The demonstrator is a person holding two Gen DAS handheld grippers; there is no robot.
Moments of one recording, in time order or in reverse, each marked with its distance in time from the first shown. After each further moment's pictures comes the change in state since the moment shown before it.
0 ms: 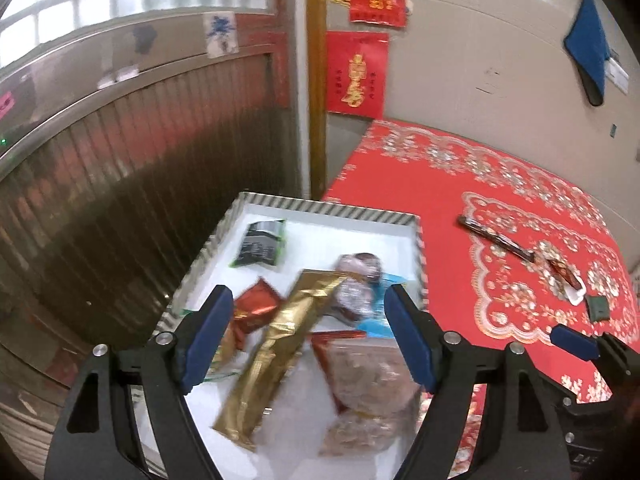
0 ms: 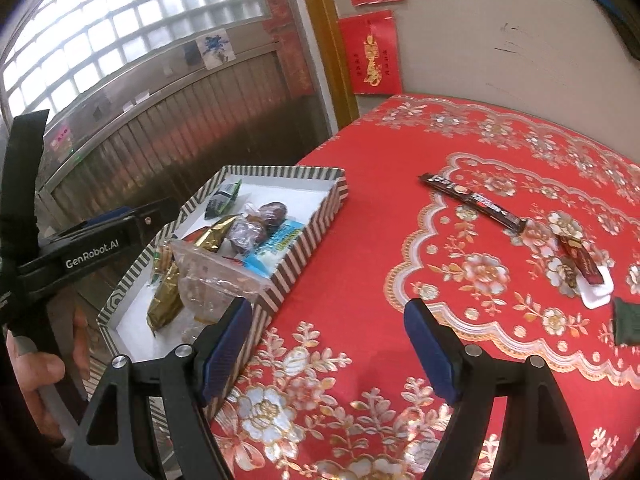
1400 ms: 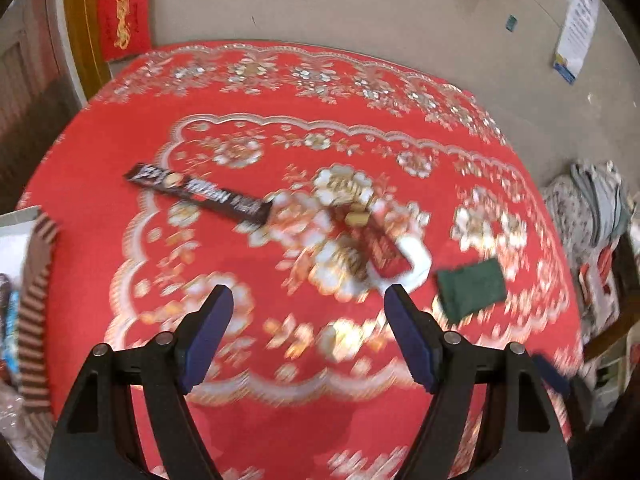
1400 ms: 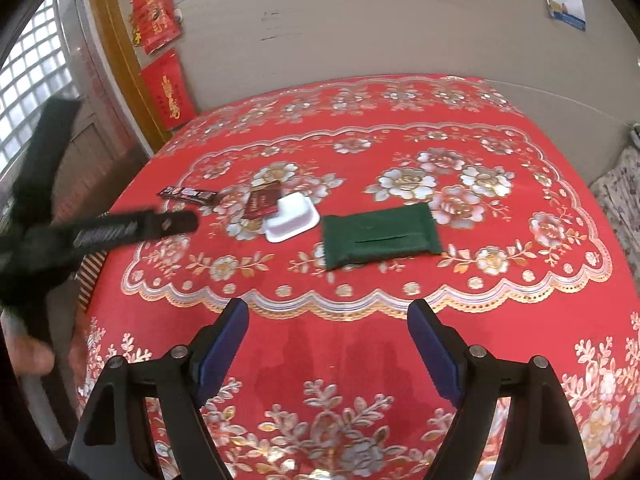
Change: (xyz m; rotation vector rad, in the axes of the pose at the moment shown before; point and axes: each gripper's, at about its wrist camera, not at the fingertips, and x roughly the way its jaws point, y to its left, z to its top) left arm 0.076 -0.296 0.007 0.183 0.305 -0.378; right arm -0.100 -0.226 -0.077 0.353 -0.036 -0.348
